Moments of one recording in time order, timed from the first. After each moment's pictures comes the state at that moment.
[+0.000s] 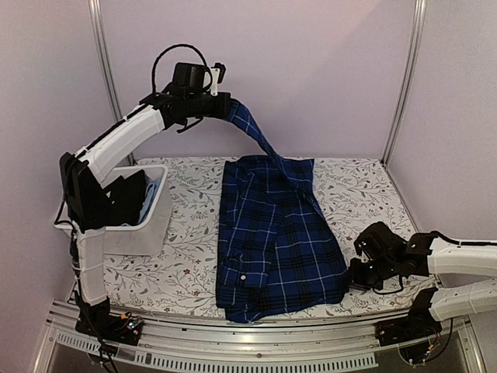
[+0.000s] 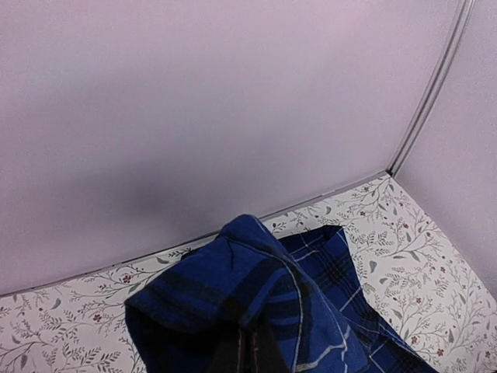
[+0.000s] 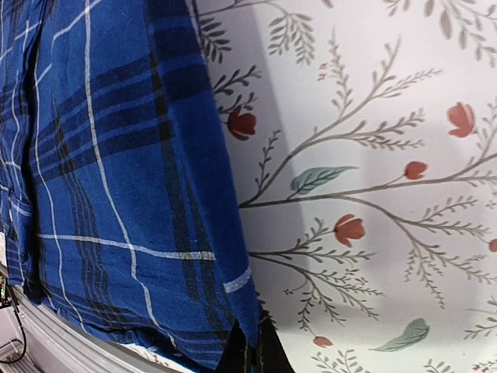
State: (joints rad) left arm -0.55 2.07 2.20 -0.47 -0.06 -0.13; right arm 0.80 1.05 0.43 -0.49 -0.07 0.96
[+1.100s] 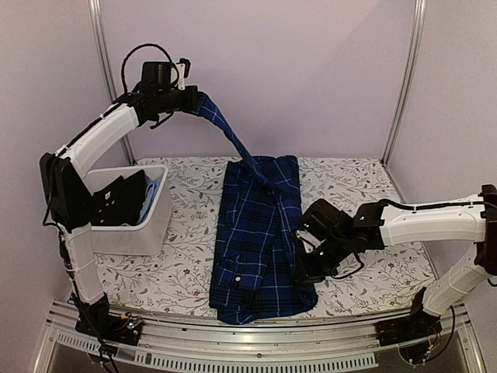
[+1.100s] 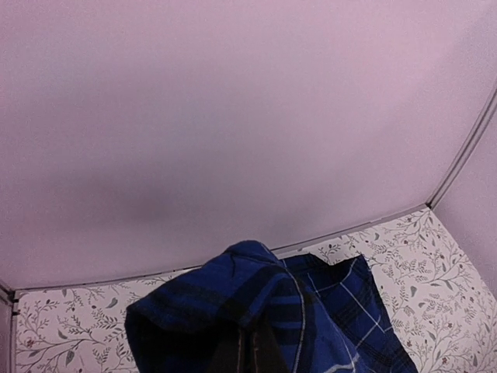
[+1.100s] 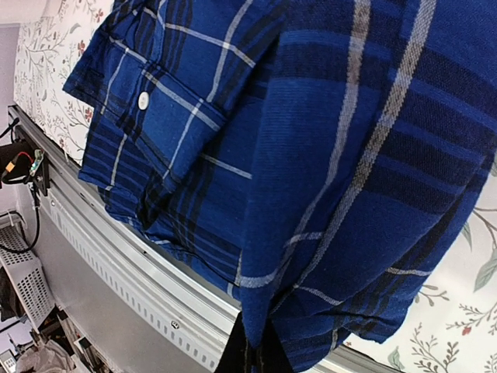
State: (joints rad) left arm -0.38 1.98 2.08 -0.39 -0.03 -0.14; right arm 1.04 1.48 0.94 -0.58 -0.26 0.79
